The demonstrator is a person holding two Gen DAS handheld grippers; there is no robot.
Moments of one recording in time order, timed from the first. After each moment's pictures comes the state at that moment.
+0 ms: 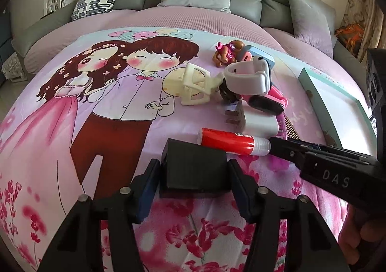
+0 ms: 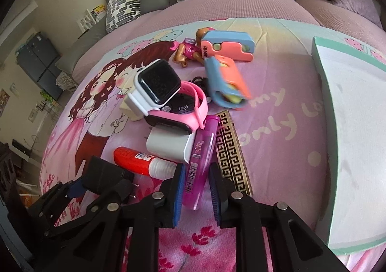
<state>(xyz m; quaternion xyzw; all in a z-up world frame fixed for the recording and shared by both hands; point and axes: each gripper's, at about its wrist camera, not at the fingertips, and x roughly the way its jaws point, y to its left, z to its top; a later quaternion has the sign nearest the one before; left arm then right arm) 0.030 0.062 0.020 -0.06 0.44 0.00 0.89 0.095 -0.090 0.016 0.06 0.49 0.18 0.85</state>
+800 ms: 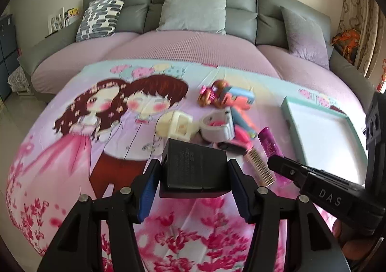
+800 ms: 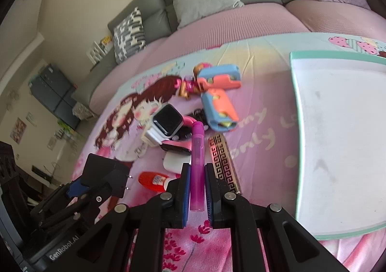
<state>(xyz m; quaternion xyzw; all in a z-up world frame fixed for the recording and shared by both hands) 0.027 0.035 0.095 -0.05 0.40 0.01 0.92 0.077 -0.143 0.060 0.17 0.43 0.21 0.86</state>
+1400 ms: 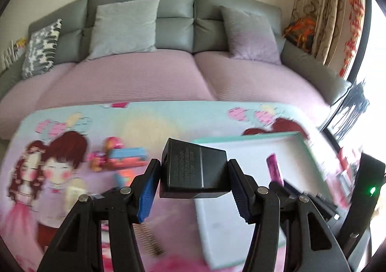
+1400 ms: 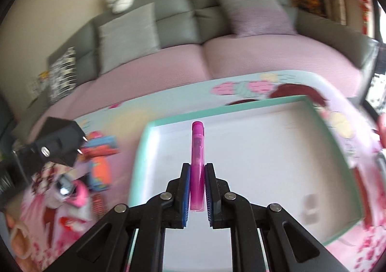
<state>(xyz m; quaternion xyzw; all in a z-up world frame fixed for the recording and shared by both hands) 0.115 -0.119 0.146 -0.02 0.38 -0.13 0.92 0.085 -0.291 0.093 0.12 0.38 -0.05 0.91</state>
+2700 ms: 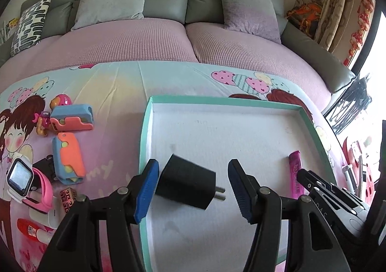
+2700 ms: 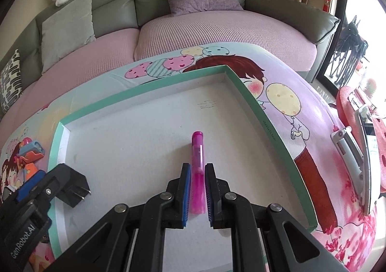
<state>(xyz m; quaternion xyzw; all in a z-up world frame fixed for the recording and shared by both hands) 0.129 -0.175 0.071 -0.04 0.44 -0.13 0.89 0.087 -0.359 0.060 0.11 0.45 -0.17 0.87</state>
